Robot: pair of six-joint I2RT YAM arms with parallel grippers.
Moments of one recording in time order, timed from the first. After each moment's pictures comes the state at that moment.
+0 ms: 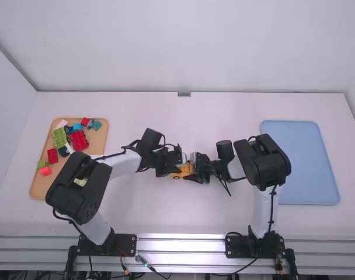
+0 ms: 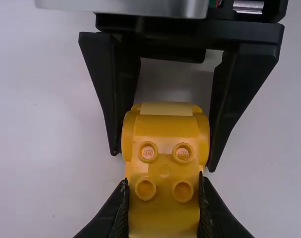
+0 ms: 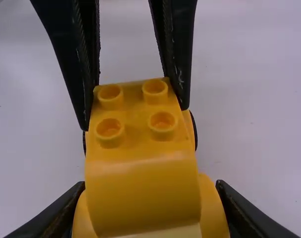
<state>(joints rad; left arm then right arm) -0.39 1.74 0.81 -0.13 0.59 0.91 0.31 2.14 0.65 0.62 -1.06 -0.79</state>
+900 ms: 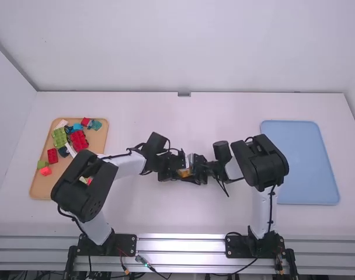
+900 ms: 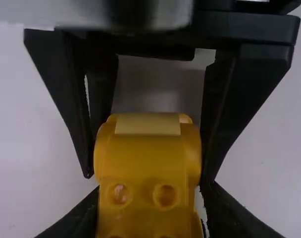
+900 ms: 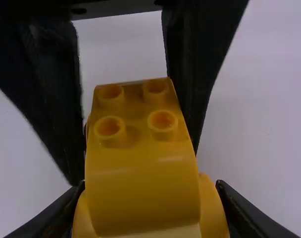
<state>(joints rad) -0.44 1.77 0.80 -0.15 0.54 0.88 0.34 2.14 0.65 0.62 -1.06 -0.78</state>
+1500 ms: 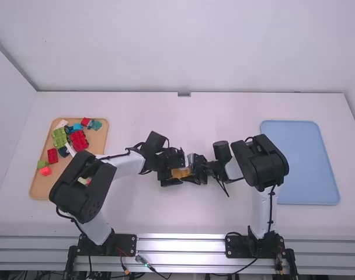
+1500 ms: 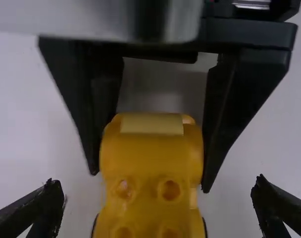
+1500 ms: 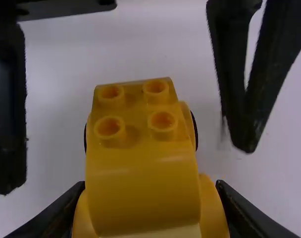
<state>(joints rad) -0.42 1.75 0.80 -0.15 0.55 0.88 0.34 2.14 0.65 0.62 -1.06 -0.78</state>
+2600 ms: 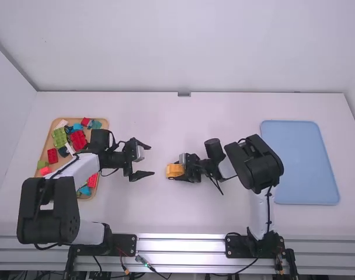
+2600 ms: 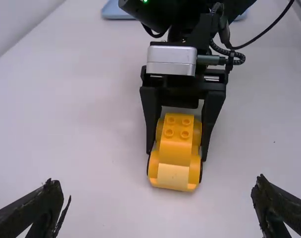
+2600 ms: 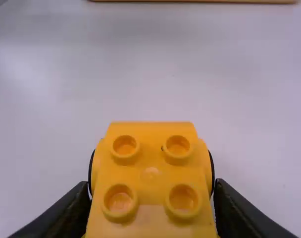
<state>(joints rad) 0.11 1.51 0.70 -0.37 1.10 1.28 0.42 2.14 0.71 0.61 -1.03 -0.78</state>
